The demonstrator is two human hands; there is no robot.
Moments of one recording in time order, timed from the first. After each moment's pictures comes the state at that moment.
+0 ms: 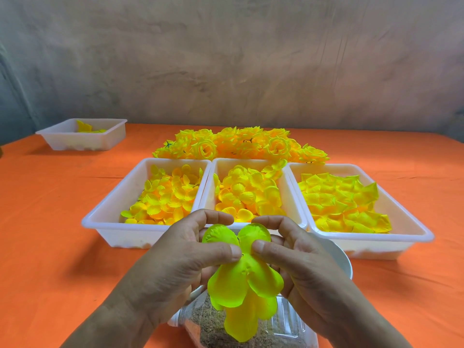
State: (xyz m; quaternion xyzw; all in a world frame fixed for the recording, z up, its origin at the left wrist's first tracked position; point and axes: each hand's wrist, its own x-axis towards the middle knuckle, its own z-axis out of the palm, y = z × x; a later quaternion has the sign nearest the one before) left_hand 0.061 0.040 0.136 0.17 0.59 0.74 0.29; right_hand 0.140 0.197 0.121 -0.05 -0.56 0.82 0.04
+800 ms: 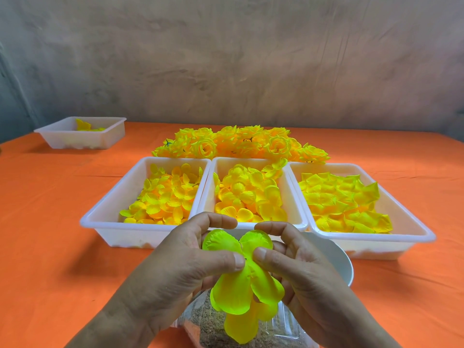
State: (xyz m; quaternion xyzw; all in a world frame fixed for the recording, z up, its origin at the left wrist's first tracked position) left_hand 0.064 0.039 0.135 0.19 0.59 0.73 0.31; right_hand 0.142 0.198 0.109 -0.06 -0.57 0.82 0.06
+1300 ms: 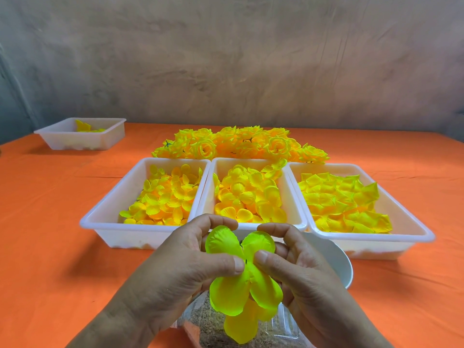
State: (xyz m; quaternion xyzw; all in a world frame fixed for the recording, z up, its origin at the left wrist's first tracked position) left_hand 0.064 0.040 0.133 0.20 0.60 0.72 0.30; right_hand 0.145 0.196 0.106 -0.05 -0.55 0.83 0.08
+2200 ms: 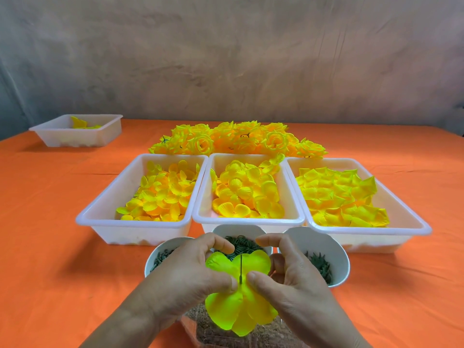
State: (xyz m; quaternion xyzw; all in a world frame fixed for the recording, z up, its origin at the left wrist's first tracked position) left_hand 0.058 0.043 0.101 0.18 0.77 0.54 0.28; right_hand 0.147 0.201 0.075 -0.09 -0.80 0.58 0.14
